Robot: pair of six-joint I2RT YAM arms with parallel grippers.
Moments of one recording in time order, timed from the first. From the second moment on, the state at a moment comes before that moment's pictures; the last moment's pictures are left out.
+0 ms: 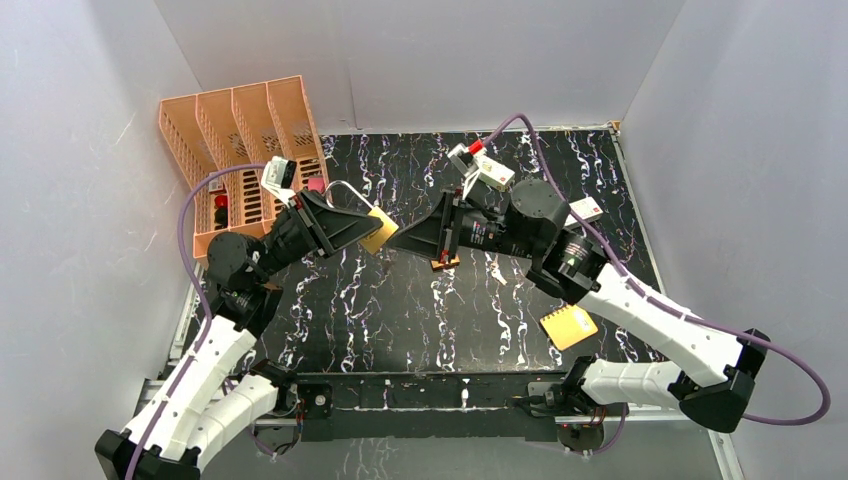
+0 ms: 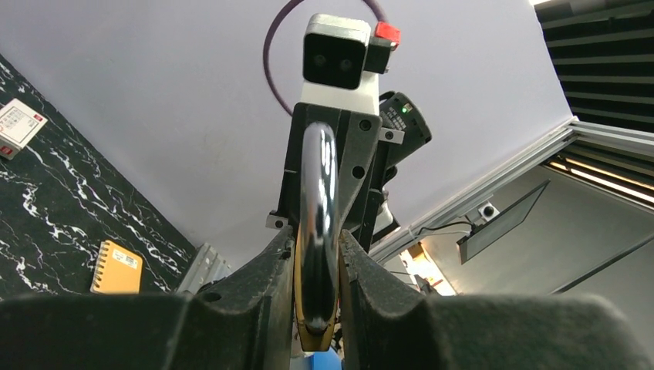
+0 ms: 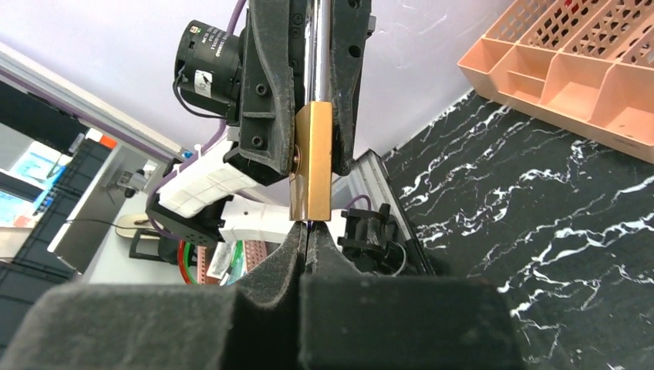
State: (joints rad) left arm -0.43 0.78 0.76 0.48 0.67 -1.33; right arm 0.98 1.13 1.24 -0.07 -0.41 0.77
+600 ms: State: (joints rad) left arm -0.44 0.85 0.70 0.89 0.62 -1.41; right arm 0.97 1.16 0.96 0.63 -0.47 1.08
